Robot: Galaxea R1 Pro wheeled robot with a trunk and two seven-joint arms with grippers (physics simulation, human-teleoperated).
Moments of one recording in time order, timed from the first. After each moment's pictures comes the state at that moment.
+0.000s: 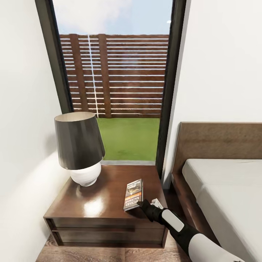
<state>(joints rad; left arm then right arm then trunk) 0.09 0.31 0.36 -0.01 0.81 -0.25 -1.48 -0.64 0.01 0.61 -0.49 -1.48 0.29 0.05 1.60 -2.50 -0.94</state>
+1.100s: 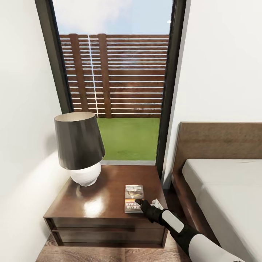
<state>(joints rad) 0.09 0.31 0.36 -0.01 0.81 -0.25 -1.48 -0.64 0.01 0.62 -0.48 -1.47 0.29 0.06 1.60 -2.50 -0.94</state>
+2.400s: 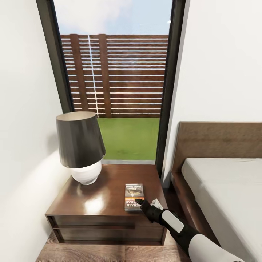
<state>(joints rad) 0.09 0.31 0.36 -0.01 0.81 -0.25 -1.48 -0.64 0.01 0.62 -0.48 -1.47 0.29 0.07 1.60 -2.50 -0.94</state>
